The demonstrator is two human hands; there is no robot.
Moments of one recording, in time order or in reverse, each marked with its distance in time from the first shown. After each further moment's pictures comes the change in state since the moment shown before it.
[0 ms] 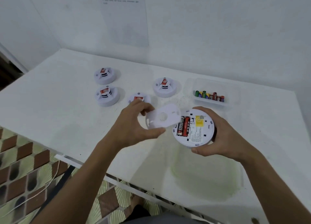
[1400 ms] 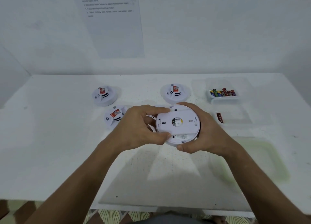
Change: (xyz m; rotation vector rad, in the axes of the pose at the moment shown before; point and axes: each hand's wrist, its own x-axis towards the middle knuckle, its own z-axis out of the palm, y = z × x) left_hand 0.051 -0.073 -0.094 -0.477 -0.446 0.039; right_hand 0.098 -0.040 0.132 0.025 0.279 -0.029
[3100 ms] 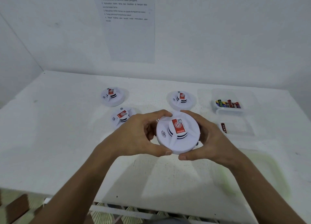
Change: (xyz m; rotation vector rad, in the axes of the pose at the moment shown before) left_hand -0.019 -0.001 -0.014 0.164 -0.071 0.060; right_hand -0.002 0.000 -0.001 -0.092 -0.069 0.054
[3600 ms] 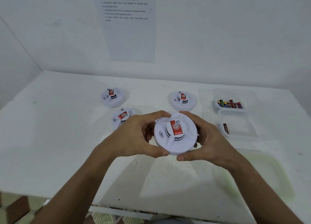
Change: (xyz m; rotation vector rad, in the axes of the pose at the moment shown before) left_hand 0.004 -0.012 -0.008 -0.006 -0.029 0.050; right_hand 0.005 -0.006 0.009 0.016 0.021 -0.001
